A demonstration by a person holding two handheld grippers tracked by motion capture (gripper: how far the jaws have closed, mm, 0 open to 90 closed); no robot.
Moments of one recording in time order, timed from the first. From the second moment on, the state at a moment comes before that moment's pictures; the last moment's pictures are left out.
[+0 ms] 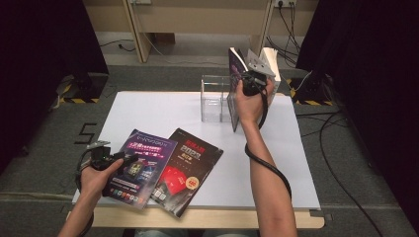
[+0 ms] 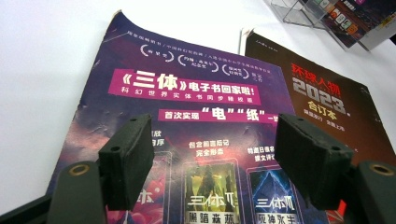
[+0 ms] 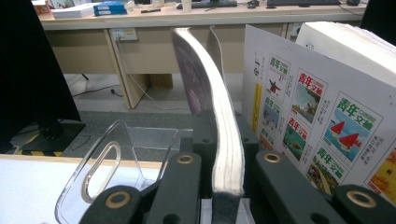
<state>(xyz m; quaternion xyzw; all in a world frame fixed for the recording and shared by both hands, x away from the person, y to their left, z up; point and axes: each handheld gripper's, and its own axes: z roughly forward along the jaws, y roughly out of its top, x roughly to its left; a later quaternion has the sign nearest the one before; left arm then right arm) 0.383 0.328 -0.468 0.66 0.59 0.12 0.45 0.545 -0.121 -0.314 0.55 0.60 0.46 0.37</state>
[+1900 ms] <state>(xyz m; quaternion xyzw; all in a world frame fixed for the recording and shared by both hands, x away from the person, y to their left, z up) 0.382 0.322 -0.469 0.67 0.58 0.12 0.45 0.513 -0.146 -0.316 0.55 0.61 0.42 0.37</state>
